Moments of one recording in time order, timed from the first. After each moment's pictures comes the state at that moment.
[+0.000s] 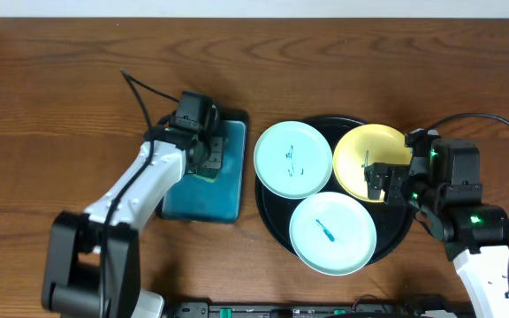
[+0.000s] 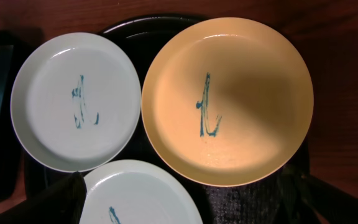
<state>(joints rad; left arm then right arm) -0.26 1.64 1.03 -0.60 0.02 -0.18 0.08 1.00 0.80 -0.73 -0.16 0.19</state>
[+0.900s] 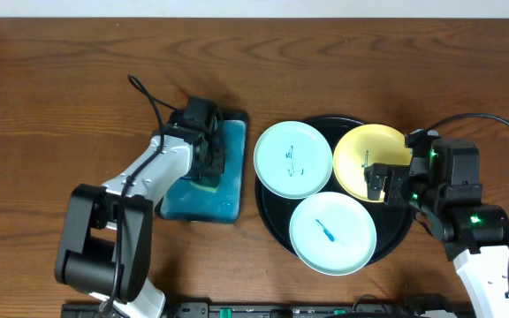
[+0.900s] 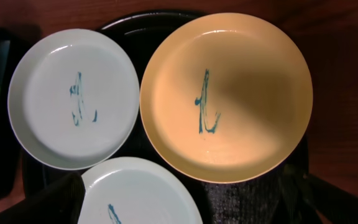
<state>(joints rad) -0.26 1.76 1.03 -0.61 0.02 -0.25 0.08 1.00 0.80 -0.74 -0.16 0.19</state>
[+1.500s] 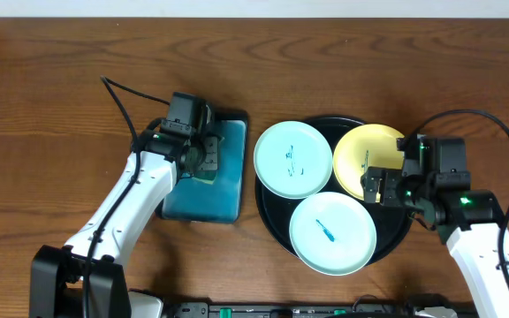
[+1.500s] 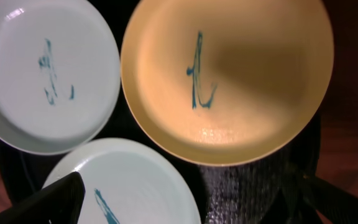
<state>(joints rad) -0.26 1.52 1.03 -0.68 0.03 -0.25 0.08 1.11 0.80 -0.78 -0.16 0.19</state>
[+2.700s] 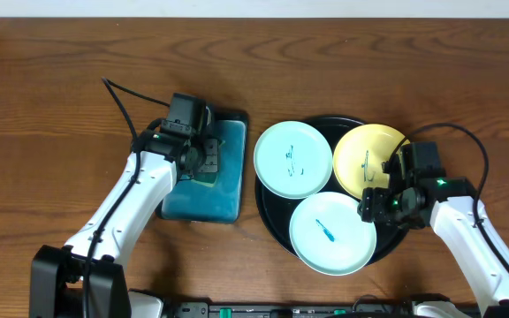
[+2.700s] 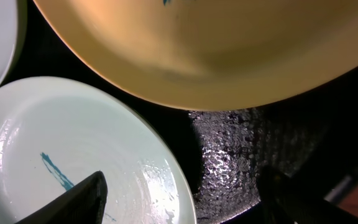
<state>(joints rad) -0.26 1.52 1.03 -0.71 0.04 -0.25 0.08 1.32 0.72 -0.82 -0.20 0.22</state>
